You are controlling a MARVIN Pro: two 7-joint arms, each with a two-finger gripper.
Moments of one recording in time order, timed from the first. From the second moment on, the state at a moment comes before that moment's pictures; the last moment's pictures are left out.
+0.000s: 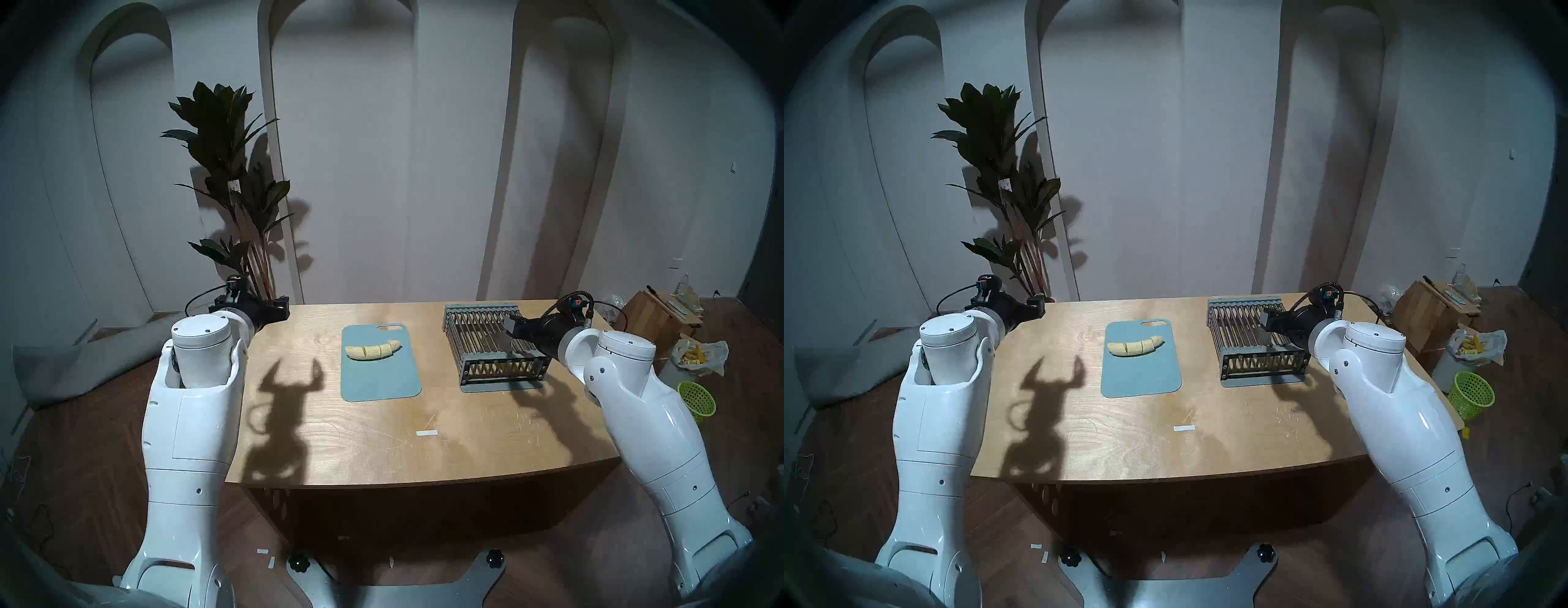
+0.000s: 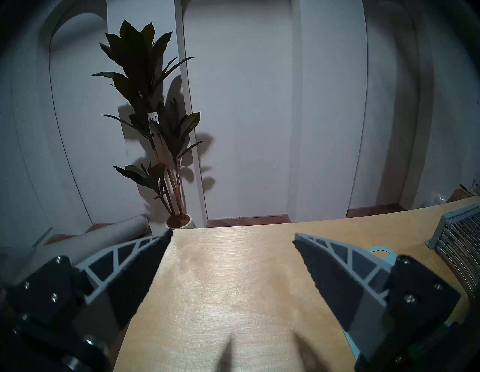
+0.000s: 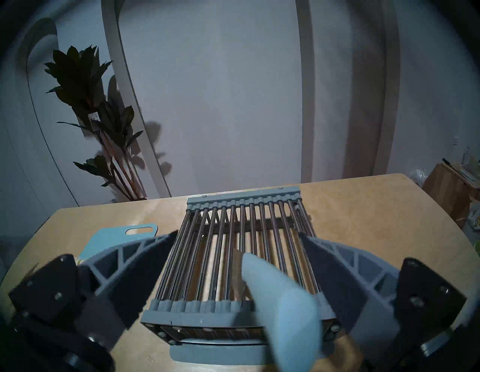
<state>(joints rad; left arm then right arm) 1.34 -1.40 -1.70 -1.71 -0.04 0.62 -0.12 -1.45 -0.99 1.48 -1.82 0.83 0.58 -0.22</state>
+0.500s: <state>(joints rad) 1.35 -1.42 -1.69 -1.72 -0.05 0.63 -0.12 -1.49 -0.97 1.51 -1.93 0.80 0.55 -0.22</state>
